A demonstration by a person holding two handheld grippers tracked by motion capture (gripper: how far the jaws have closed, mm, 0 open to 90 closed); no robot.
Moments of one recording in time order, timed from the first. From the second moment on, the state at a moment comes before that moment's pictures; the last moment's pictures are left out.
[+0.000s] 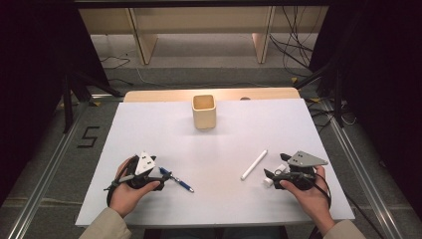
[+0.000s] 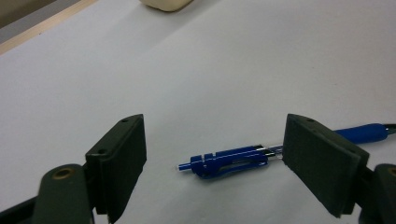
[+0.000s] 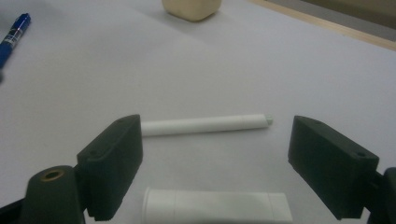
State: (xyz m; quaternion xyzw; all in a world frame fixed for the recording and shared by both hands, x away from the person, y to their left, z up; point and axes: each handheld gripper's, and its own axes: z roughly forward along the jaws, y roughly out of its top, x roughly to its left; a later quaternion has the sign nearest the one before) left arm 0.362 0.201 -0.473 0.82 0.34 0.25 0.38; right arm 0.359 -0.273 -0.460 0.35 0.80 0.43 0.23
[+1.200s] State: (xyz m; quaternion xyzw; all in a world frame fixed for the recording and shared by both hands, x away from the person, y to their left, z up) left arm 0.372 0.201 -0.451 0.85 0.28 0.24 0.37; right arm 0.361 -0.270 -0.459 0.35 0.80 0.44 0.23
